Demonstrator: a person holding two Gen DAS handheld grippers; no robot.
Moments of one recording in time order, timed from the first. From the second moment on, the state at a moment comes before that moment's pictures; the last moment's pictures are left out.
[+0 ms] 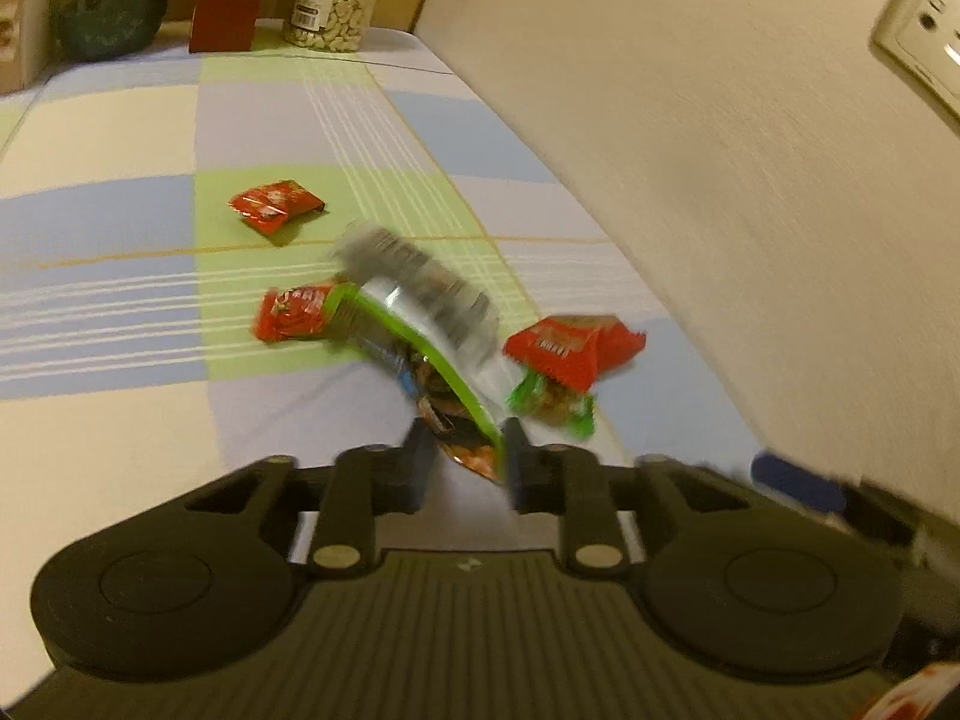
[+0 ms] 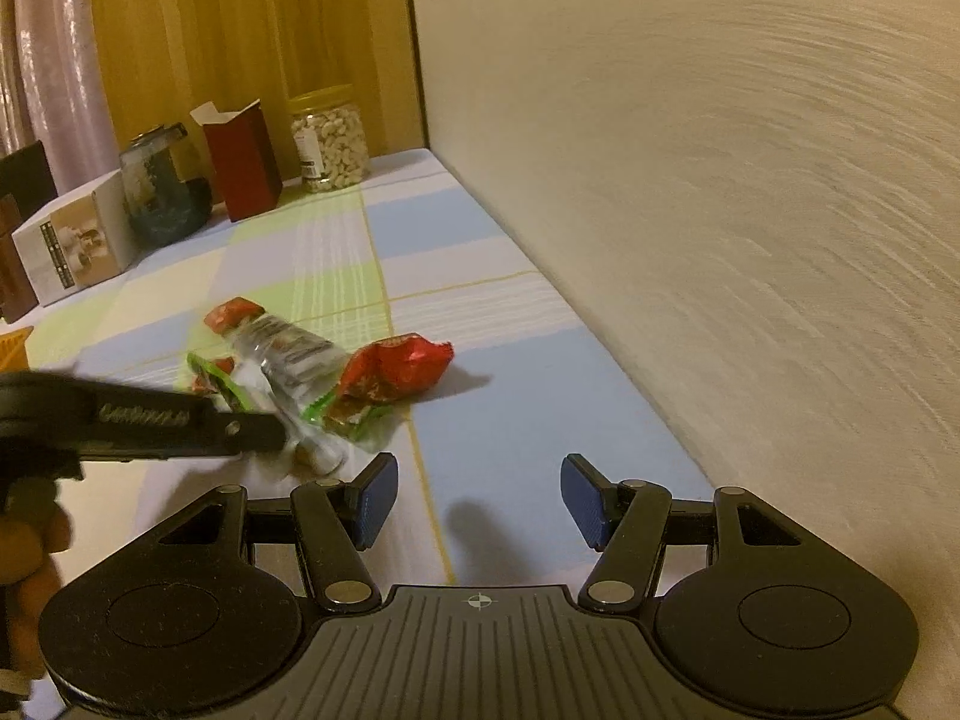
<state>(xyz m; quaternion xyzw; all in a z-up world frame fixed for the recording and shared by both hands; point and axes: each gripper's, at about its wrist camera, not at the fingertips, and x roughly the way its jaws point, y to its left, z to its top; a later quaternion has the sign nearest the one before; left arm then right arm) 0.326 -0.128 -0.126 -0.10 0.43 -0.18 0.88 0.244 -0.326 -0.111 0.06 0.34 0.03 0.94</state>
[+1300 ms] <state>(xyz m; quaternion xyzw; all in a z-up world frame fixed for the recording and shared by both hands) 0.302 -0.087 -0.121 0.04 0.40 -0.16 0.90 0.284 -0.285 -0.127 0.05 0.33 0.11 0.94</state>
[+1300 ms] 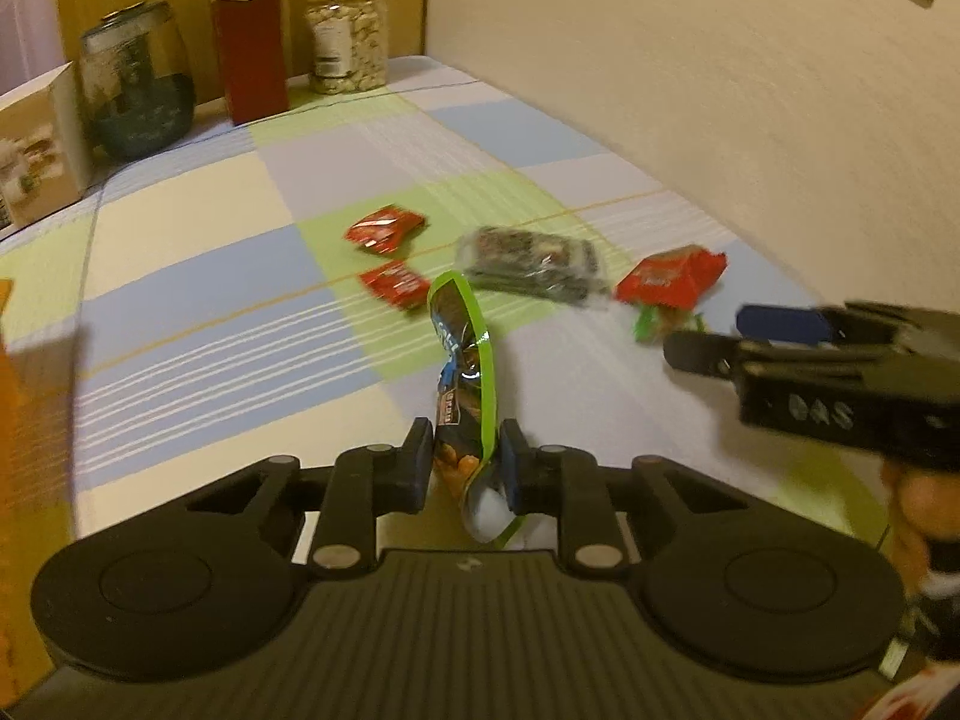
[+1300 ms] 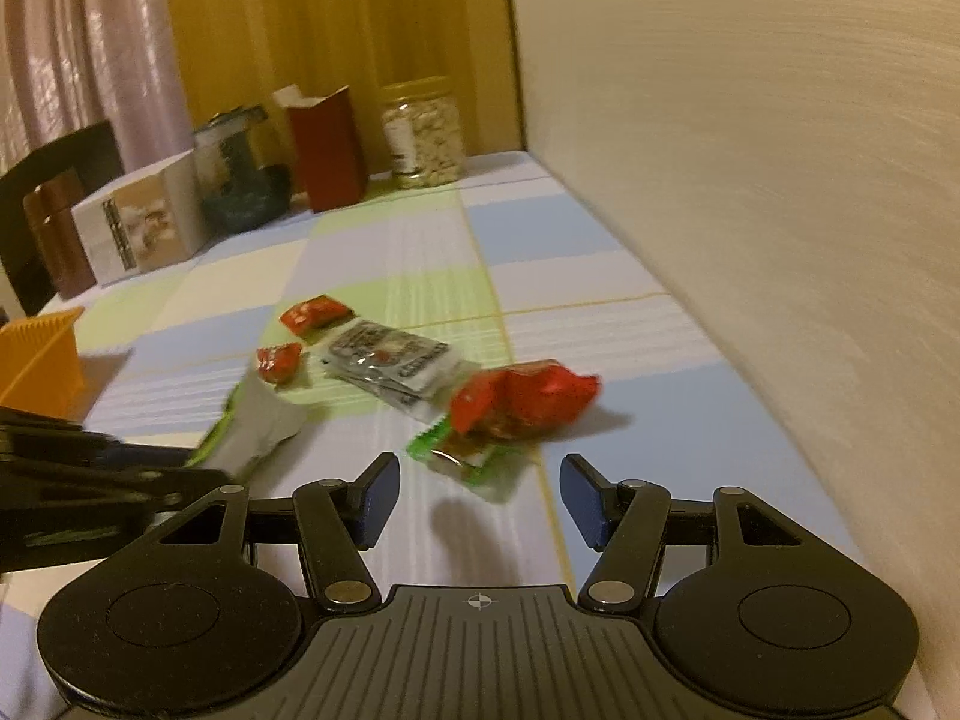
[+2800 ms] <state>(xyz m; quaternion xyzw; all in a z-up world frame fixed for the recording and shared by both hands) 0.249 -0.043 -0.094 0.01 0.38 -0.13 0.91 0.227 -0.249 -0.089 0.04 0.32 0.10 0.94</state>
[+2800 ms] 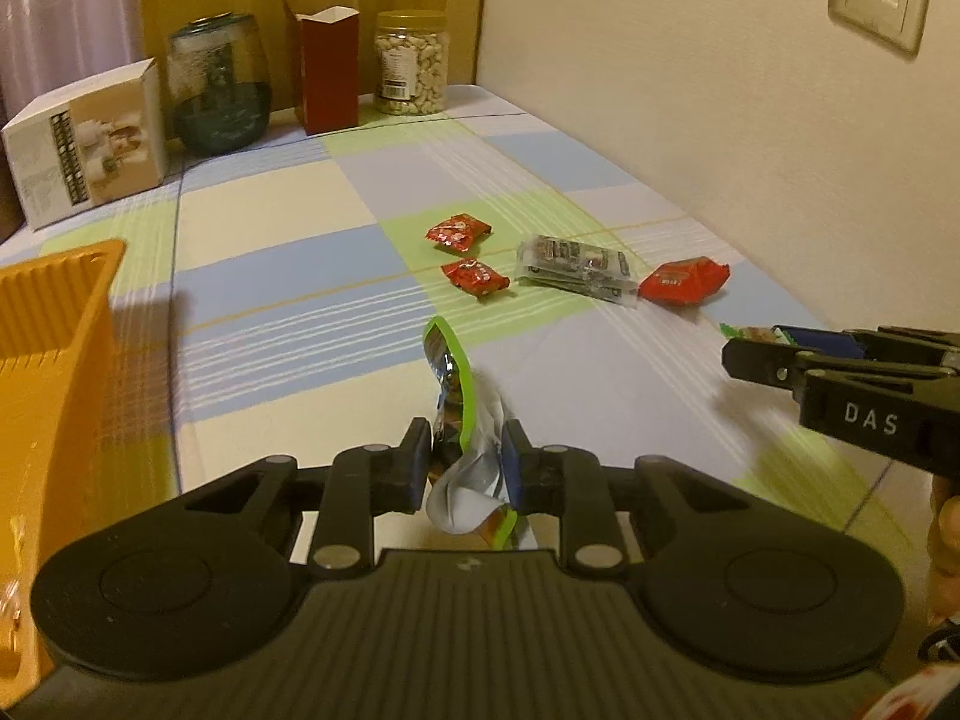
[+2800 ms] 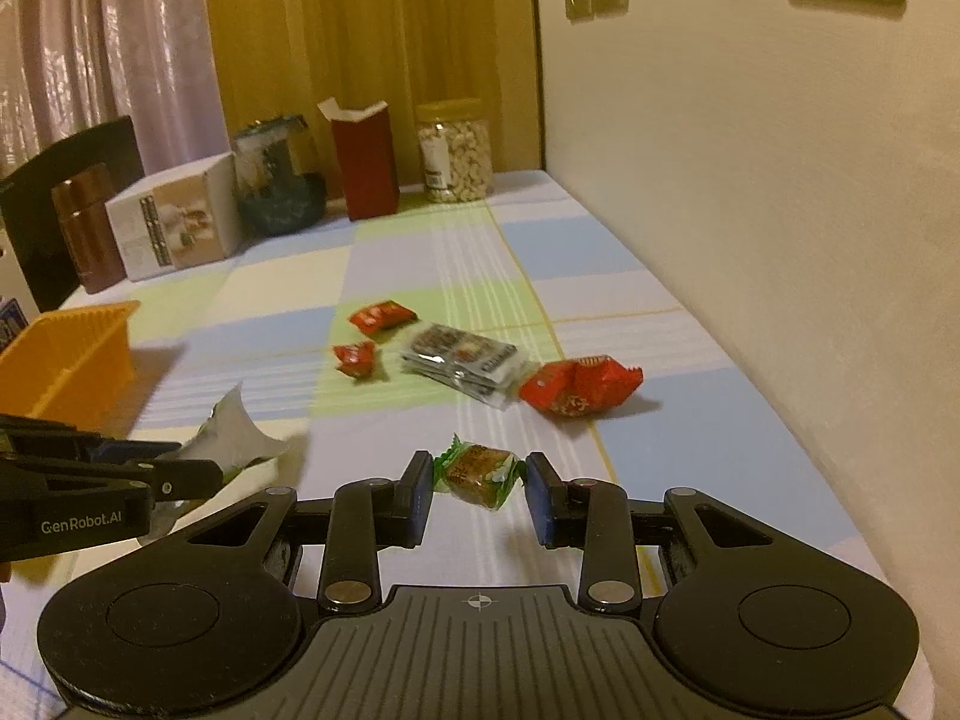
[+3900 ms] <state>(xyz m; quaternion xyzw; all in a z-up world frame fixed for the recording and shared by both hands) 0.126 0.059 0.007 -0.04 0.33 -0.05 0.94 0.129 -0.145 0.009 0.03 0.29 0.19 0.94</state>
